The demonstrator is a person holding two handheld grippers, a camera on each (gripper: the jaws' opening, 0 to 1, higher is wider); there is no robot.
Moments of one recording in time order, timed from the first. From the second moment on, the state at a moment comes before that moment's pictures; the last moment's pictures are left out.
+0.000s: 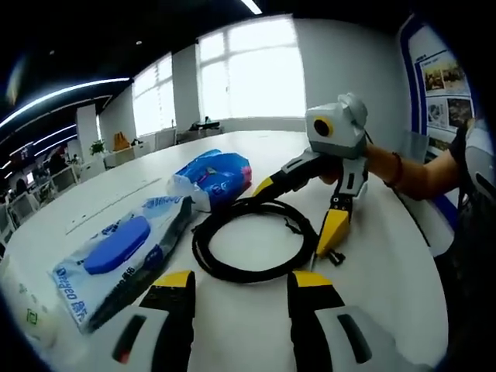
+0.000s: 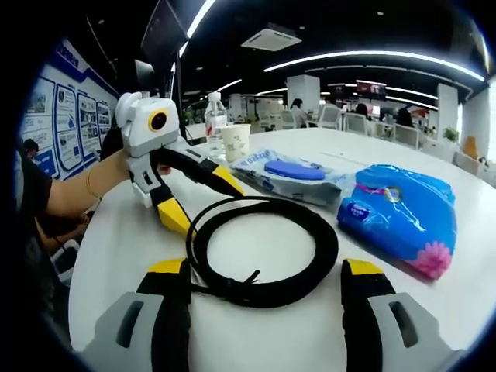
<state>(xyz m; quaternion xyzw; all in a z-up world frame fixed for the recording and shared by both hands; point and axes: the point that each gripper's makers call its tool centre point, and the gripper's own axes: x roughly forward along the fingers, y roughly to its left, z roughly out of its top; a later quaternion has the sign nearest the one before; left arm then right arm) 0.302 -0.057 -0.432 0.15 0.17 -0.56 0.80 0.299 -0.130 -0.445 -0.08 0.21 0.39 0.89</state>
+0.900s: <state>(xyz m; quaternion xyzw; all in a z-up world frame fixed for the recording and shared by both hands) 0.303 -0.021 -0.410 0.10 0.13 -0.52 0.84 0.297 -0.134 -0.418 -0.06 0.17 0.36 0.92</state>
